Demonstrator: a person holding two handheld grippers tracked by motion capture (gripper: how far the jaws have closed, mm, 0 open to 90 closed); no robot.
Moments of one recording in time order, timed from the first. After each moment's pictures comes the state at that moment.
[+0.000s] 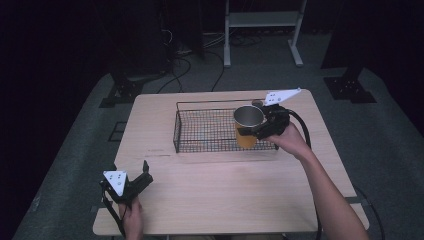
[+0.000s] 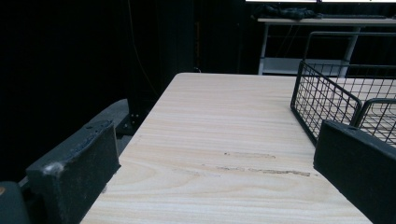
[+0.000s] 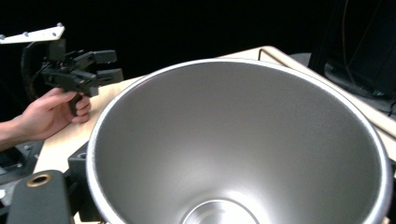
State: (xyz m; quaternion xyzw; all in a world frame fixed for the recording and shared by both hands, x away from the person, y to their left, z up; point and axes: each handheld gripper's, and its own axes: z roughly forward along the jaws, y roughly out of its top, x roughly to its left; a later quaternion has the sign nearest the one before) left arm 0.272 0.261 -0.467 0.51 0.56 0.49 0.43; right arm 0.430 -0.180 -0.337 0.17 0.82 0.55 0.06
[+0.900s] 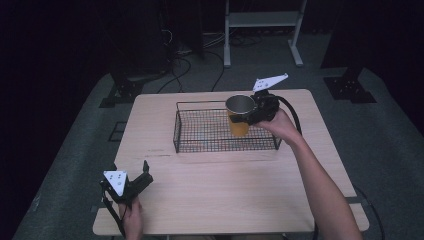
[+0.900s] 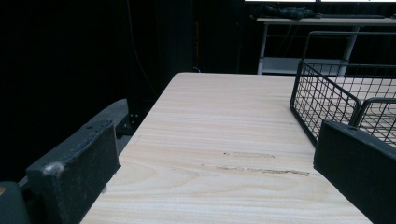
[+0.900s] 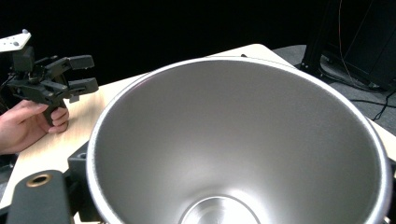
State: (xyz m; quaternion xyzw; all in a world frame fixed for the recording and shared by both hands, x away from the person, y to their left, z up) left arm 0.272 0.261 -0.467 0.51 0.56 0.49 0.44; right arm 0.471 -0.159 -0.326 0.19 0.83 0.53 0.05
